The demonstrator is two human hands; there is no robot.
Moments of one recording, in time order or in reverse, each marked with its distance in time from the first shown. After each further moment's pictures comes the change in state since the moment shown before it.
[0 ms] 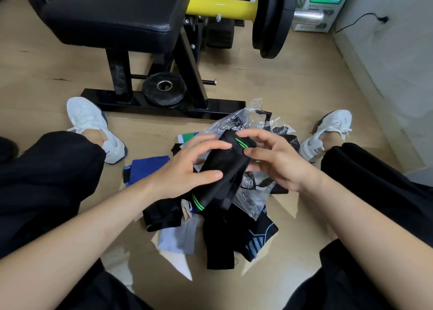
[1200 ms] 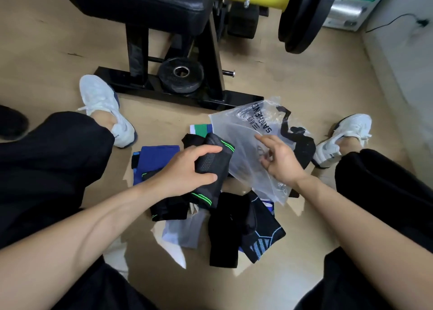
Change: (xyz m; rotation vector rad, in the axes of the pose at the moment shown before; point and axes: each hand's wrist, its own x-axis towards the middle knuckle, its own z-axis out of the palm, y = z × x) left_hand -0.009 -0.054 -0.003 0.101 0.173 -0.319; right_hand 0.067 0.079 -0.050 -1.139 0.172 -0.206
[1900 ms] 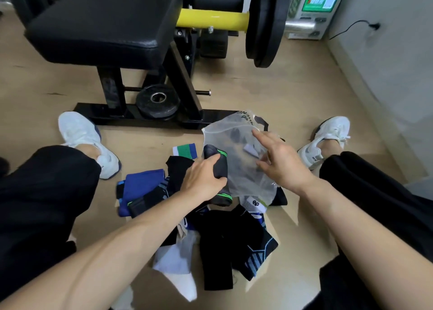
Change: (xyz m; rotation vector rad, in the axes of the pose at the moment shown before) left_hand 0.070 0.044 0.069 0.388 0.079 -0.096; right_hand -0.019 -0.021 -0.072 -0.138 0.064 0.013
